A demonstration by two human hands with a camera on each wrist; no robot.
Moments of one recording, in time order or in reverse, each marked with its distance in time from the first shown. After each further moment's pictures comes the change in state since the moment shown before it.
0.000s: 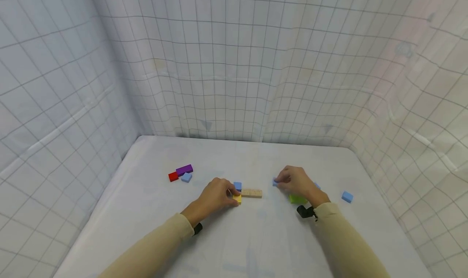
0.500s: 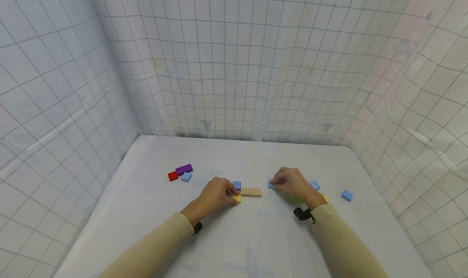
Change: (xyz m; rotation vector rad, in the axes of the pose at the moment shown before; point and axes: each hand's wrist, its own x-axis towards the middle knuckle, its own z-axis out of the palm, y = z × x) left_hand -0.002 0.003 -0.002 0.000 0.016 0.009; right_hand -0.001 -0.013 0.010 0.015 -0.018 -0.042
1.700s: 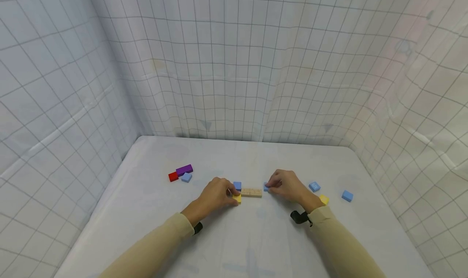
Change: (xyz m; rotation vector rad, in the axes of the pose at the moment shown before) left_hand 0.022 -0.045 0.025 0.020 0.009 0.093; right_hand 0.003 -0.009 0.013 -0.008 -0.010 -0.057
